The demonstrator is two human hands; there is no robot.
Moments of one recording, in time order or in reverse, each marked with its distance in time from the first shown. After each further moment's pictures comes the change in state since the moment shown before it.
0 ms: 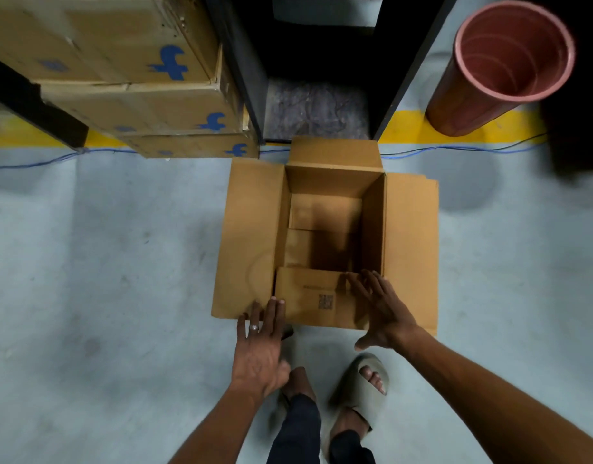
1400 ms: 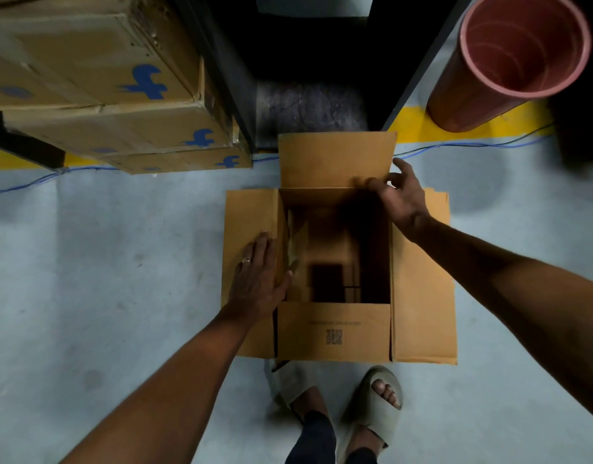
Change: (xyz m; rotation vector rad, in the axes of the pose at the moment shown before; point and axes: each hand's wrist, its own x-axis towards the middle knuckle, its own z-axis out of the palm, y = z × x) left_hand 0.139 -0.055 -0.101 -0.318 0.229 0.082; right_hand 0.122 0.051 -0.188 1.315 0.537 0.356
